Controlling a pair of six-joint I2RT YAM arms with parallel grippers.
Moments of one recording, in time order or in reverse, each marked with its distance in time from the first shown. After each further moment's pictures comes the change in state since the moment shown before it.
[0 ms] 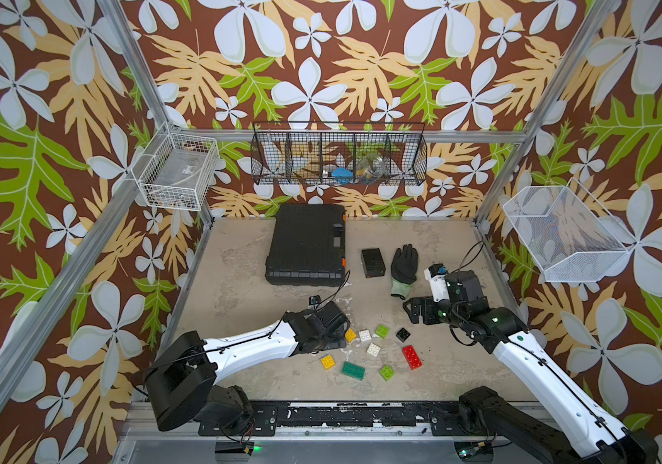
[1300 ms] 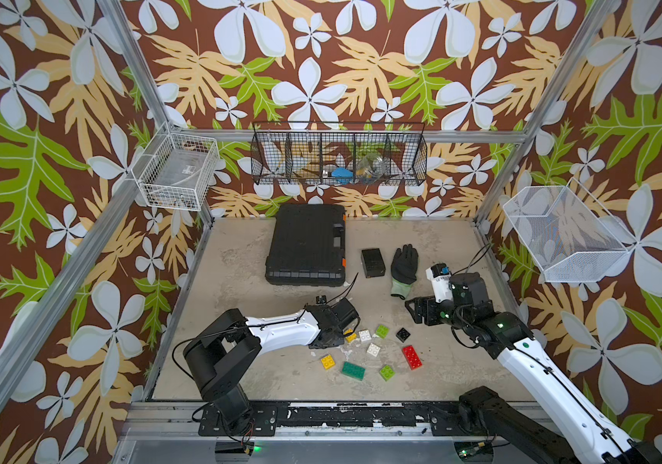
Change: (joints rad) left arm 0.019 0.229 0.101 -0.027 -0.040 -0.003; right arm -0.005 -0.050 -0.008 0.020 -0.026 -0.002
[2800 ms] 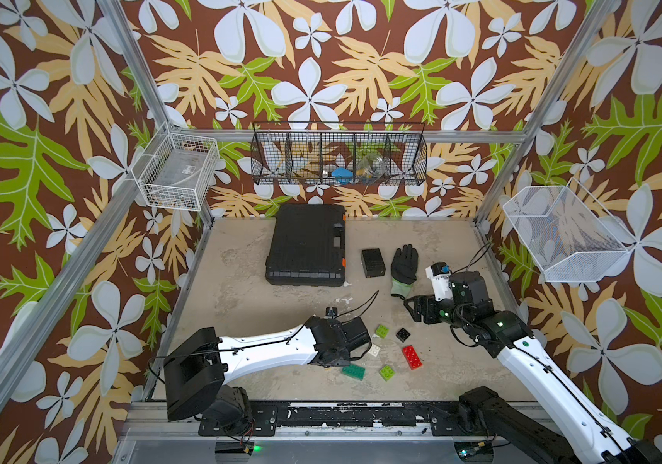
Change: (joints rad) left arm -0.222 -0.164 0.057 -0.257 0.005 -0.093; right arm -0.002 0.006 0.011 0.005 -0.024 0.028
